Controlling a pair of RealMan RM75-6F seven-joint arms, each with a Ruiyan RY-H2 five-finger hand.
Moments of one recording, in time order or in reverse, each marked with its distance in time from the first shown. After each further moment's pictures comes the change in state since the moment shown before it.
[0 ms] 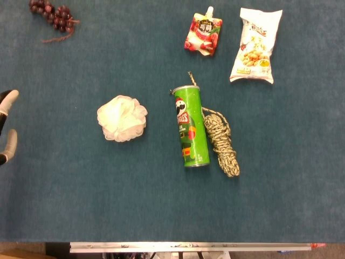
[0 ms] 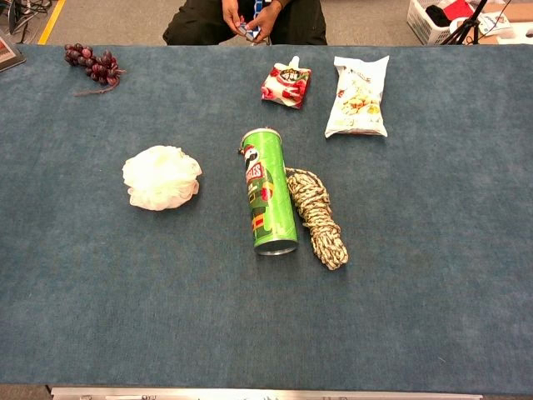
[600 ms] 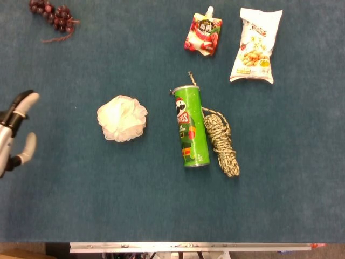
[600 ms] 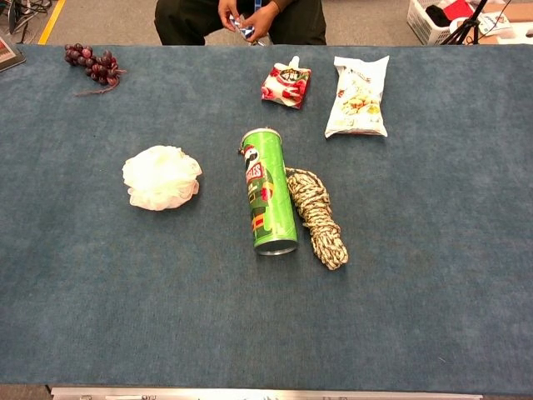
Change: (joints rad) left arm -0.053 0.009 0.028 -0.016 0.067 -0.060 -0.245; right arm -0.006 0.006 0.000 -0.003 -0.007 0.014 0.008
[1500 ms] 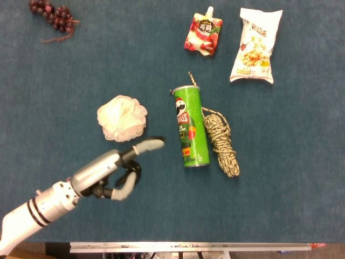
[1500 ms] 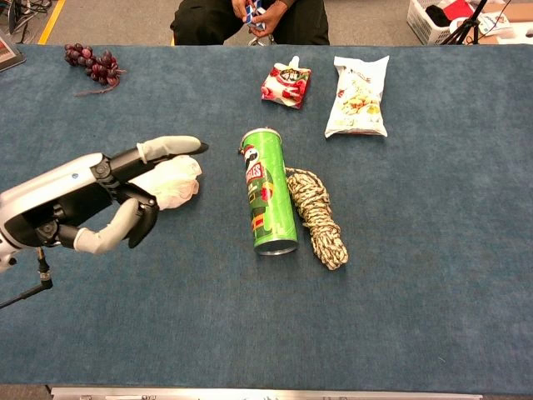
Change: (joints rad) left arm -0.351 -0.159 0.162 -0.066 0.309 -0.152 -0.812; right arm -0.014 0.010 0.005 0.002 0.022 0.000 0.003
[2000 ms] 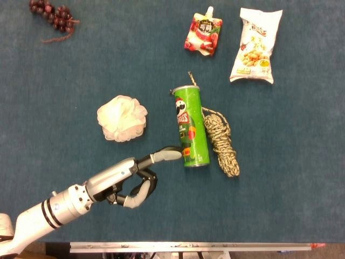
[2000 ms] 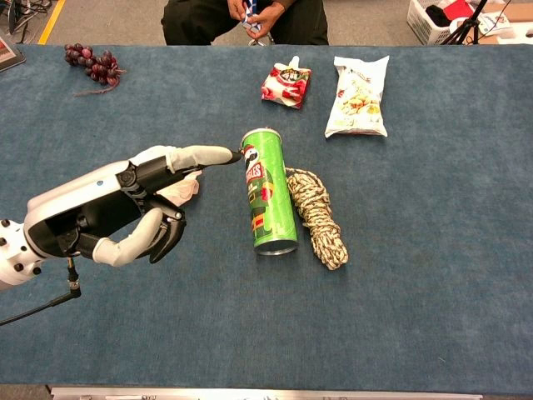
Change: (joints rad) left arm -0.059 -0.068 0.037 -0.002 -0.011 0.041 -0.065; right arm -0.003 -0.001 0.000 0.002 0.006 -0.007 -0.002
